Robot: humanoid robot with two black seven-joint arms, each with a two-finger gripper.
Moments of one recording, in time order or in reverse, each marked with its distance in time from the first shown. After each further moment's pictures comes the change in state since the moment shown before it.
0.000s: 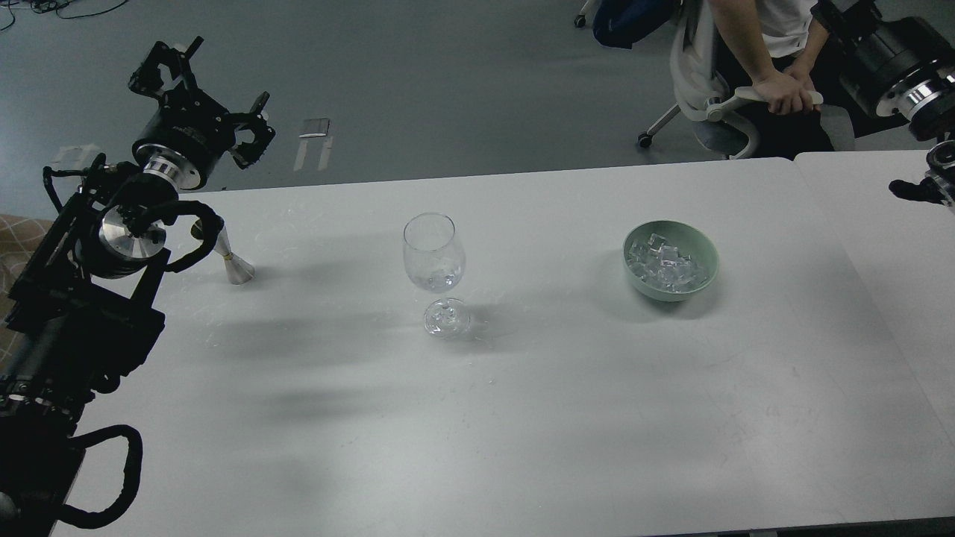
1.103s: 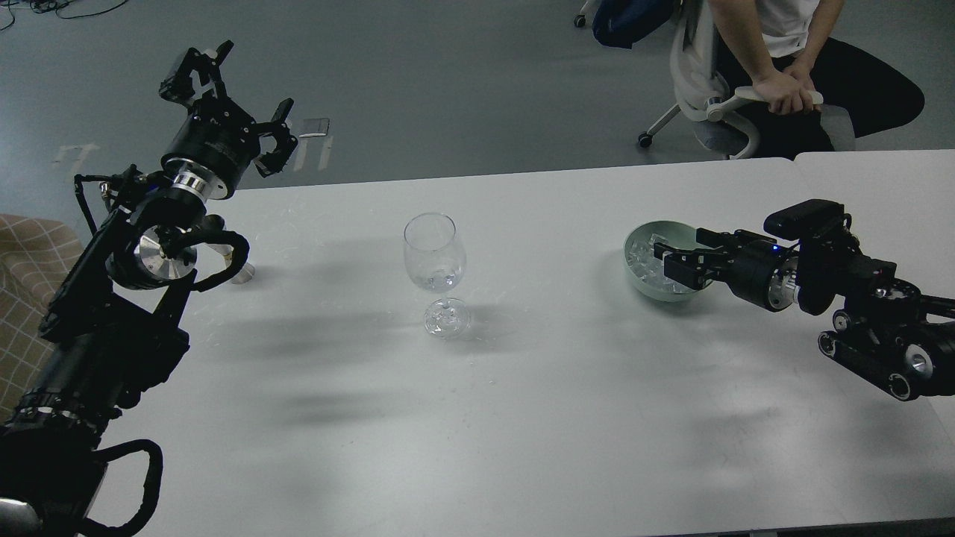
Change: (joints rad) left arm 0.036 -0.047 0.002 -0.023 0.050 -0.051 -0.075; right arm -0.138 0.192 -0.373 -0.166 -0.470 -0.054 0.002
